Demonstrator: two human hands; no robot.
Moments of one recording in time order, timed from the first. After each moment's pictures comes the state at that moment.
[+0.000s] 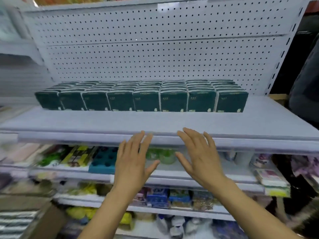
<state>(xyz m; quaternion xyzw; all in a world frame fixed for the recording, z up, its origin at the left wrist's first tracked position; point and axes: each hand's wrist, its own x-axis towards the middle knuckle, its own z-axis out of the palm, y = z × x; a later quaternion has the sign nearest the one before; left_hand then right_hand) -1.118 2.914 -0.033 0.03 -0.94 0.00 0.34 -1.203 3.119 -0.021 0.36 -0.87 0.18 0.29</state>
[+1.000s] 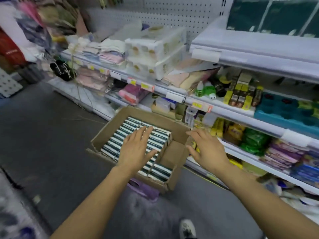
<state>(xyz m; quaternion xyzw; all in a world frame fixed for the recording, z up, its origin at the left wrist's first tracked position) -0.711 2.436 -0.164 0.28 -0.96 -0.03 0.07 -0.902 2.612 -0.166 0.55 -0.83 0.13 0.01</state>
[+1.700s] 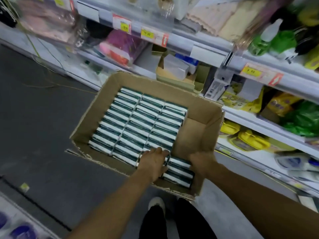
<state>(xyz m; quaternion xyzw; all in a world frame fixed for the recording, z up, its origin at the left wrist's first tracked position) -0.739 2.321 -0.385 0.18 -0.93 -0.18 -0.27 -0.884 2.454 -0.385 0.51 -0.76 -0.24 -0.33</state>
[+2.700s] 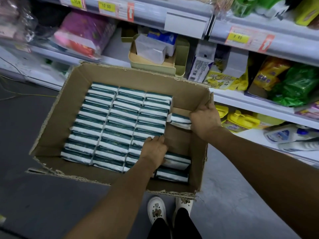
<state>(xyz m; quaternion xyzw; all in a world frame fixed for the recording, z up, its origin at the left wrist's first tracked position) -0.789 2.322 -0.455 0.03 -0.97 -0.02 -0.25 -0.949 2.428 -0.389 0.40 -0.88 -0.23 -0.12</state>
